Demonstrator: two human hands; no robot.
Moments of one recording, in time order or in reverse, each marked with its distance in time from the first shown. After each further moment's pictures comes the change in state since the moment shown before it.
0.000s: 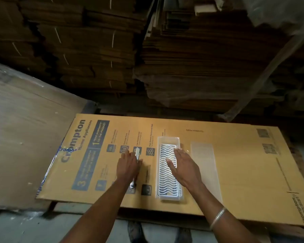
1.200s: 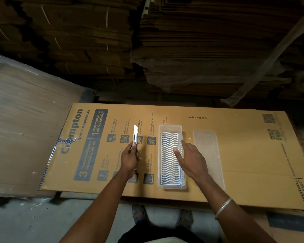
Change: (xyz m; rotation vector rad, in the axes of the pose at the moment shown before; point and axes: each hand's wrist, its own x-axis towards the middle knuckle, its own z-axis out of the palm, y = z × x) left_hand -0.007 0.000 0.022 -1.498 -0.067 -0.395; right_hand 0.002 0.021 0.013 0.067 0.030 0.081
